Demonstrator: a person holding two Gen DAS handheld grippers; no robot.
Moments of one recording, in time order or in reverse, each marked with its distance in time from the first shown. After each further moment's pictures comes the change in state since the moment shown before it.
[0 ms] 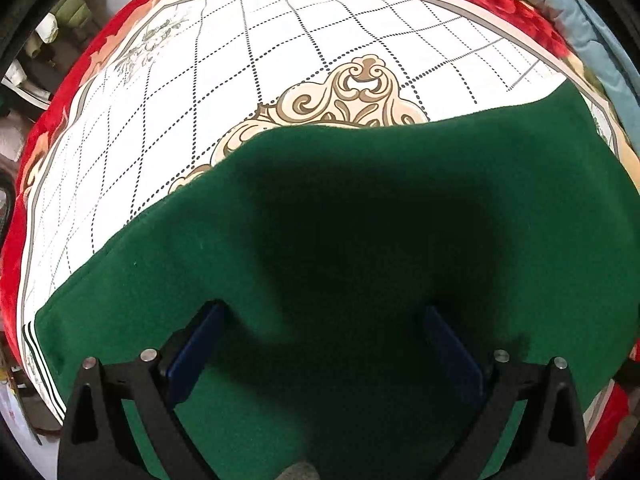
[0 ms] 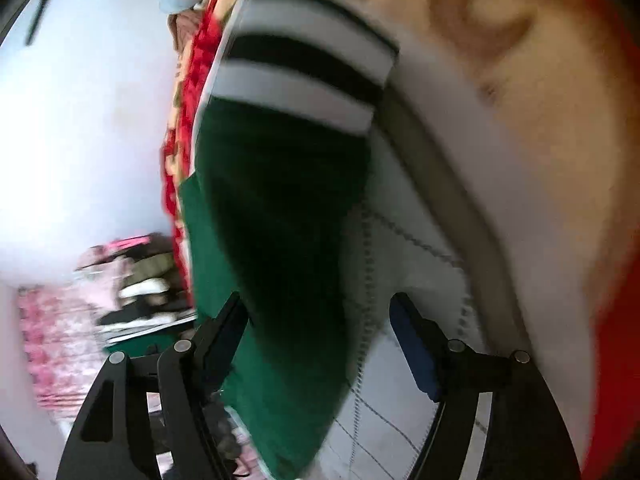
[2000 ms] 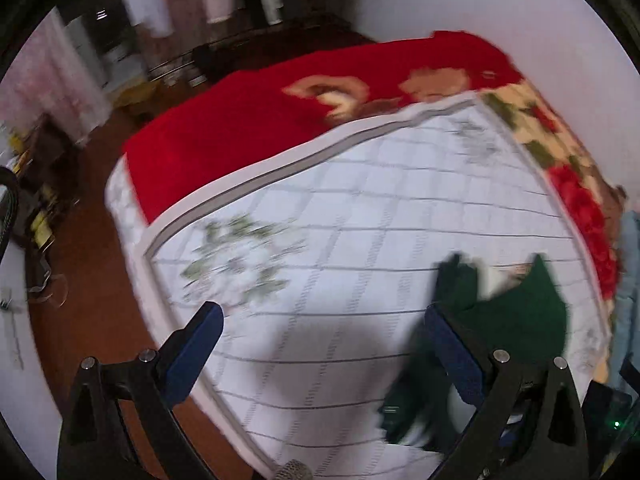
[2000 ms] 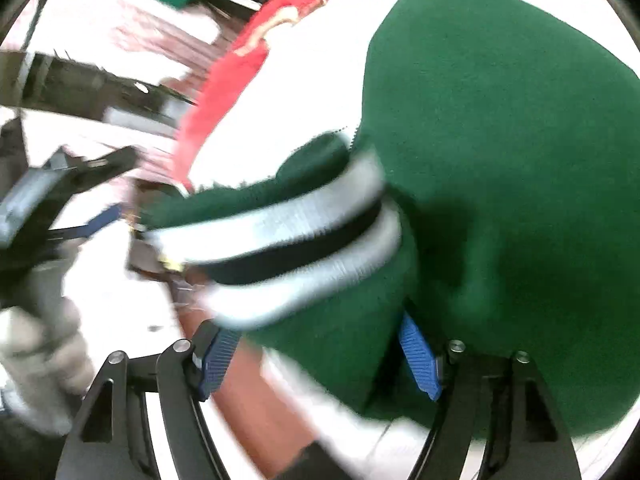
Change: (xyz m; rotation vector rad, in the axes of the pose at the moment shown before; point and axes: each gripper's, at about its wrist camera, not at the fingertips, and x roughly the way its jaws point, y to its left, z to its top) left arm -0.179 0.282 -0.152 -0.704 -0.209 0.025; right arm 0.381 0.316 -0.388 -0.957 0.707 -0.311
